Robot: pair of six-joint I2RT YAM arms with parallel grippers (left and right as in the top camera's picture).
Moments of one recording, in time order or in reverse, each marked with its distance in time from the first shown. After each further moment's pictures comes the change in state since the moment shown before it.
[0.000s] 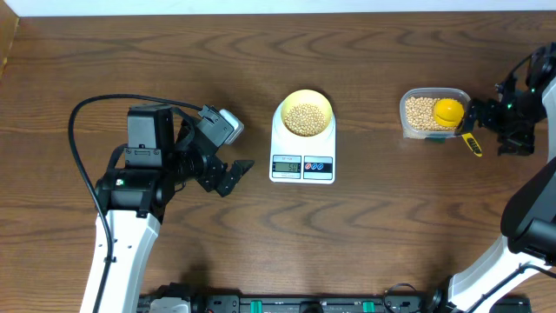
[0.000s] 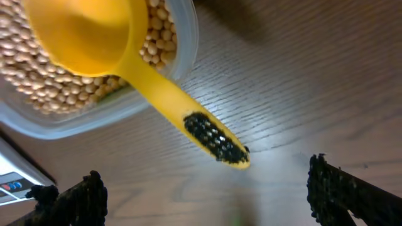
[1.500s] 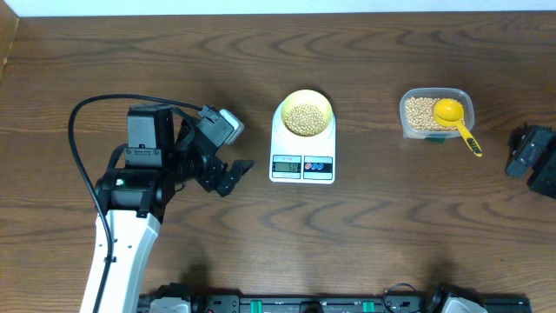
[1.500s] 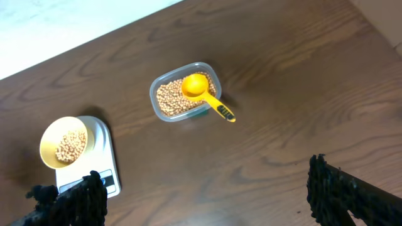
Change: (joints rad) left arm 0.000 0.000 0.000 0.000 0.000 0.000; right arm 0.022 -0.867 0.098 -0.114 0.033 0.049
